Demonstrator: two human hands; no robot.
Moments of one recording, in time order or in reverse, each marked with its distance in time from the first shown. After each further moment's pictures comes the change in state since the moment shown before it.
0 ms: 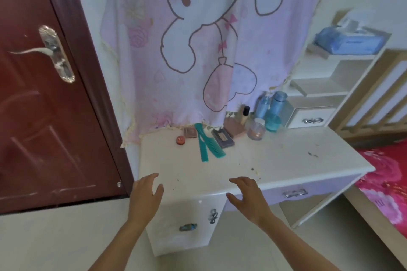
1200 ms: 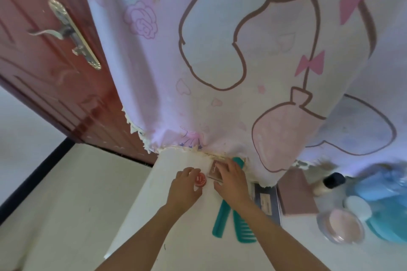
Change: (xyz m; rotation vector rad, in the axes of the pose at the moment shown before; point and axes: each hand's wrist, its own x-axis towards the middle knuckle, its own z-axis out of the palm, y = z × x) left_hand 0.227 0.050 0.115 0.359 -0.133 -0.293; right_hand 0.345 -0.008 0.071 -0.031 -0.319 -0.476
